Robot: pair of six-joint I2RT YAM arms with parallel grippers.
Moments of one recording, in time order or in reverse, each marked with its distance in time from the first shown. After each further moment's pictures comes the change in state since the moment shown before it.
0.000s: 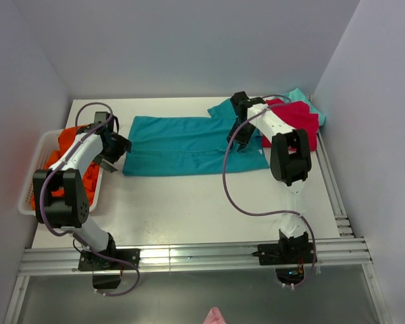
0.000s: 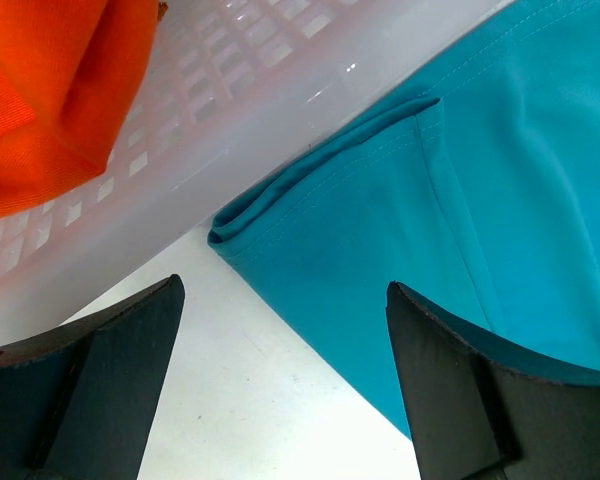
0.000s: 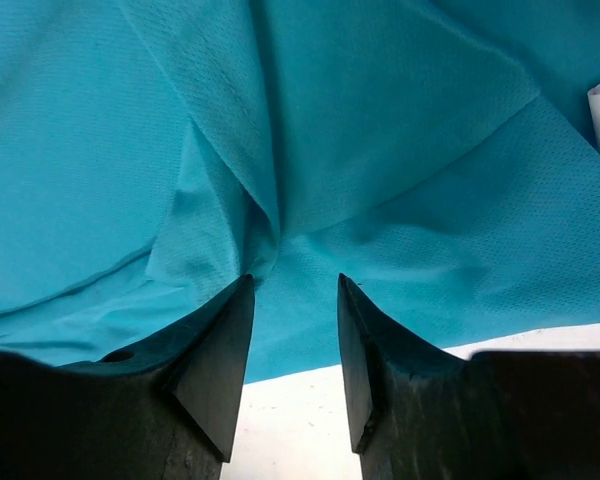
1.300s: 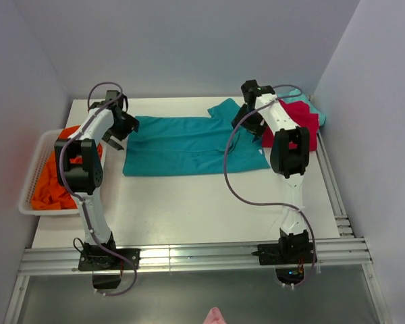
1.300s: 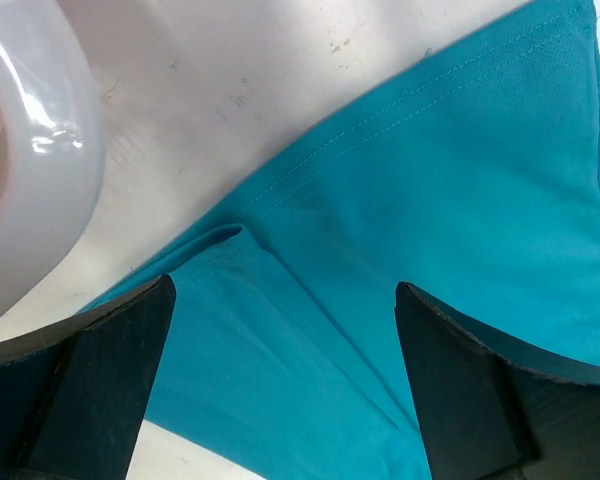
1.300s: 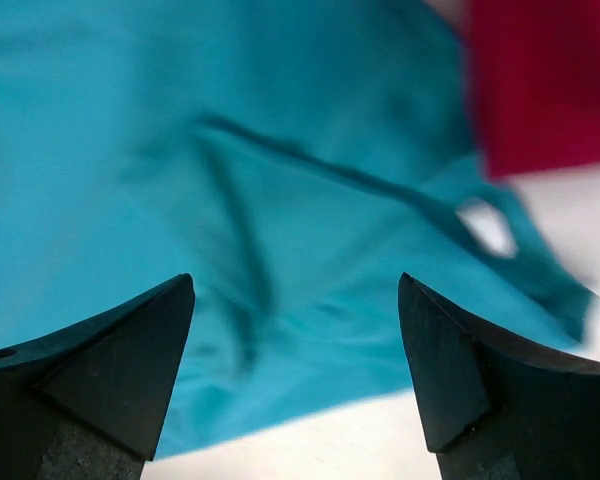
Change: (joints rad) left arm -0.026 0.409 0.478 -0.065 -0.011 0.016; right arm -0.094 0.169 0.359 -0.148 0.073 -0.007
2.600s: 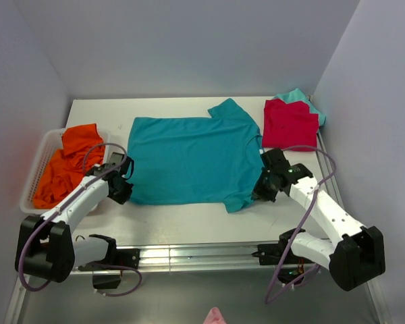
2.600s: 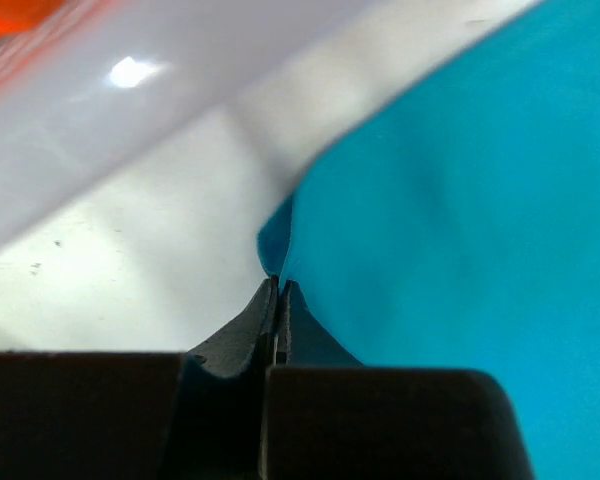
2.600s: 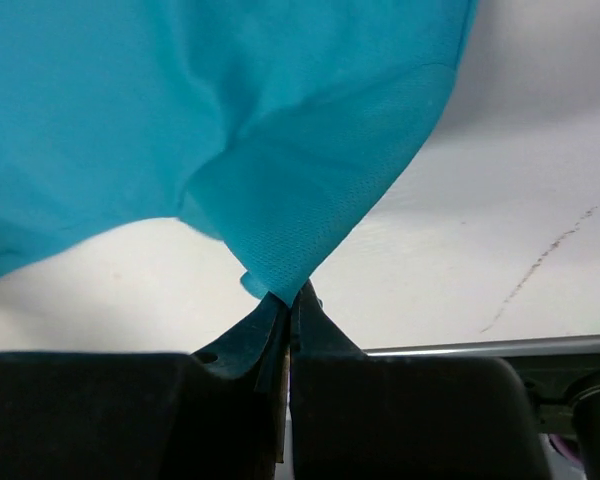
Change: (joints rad) left arm -0.209 -0.839 -1.001 0.031 -0.127 -0.266; right arm 0.154 -1.289 -1.471 0.291 -0.160 0.061
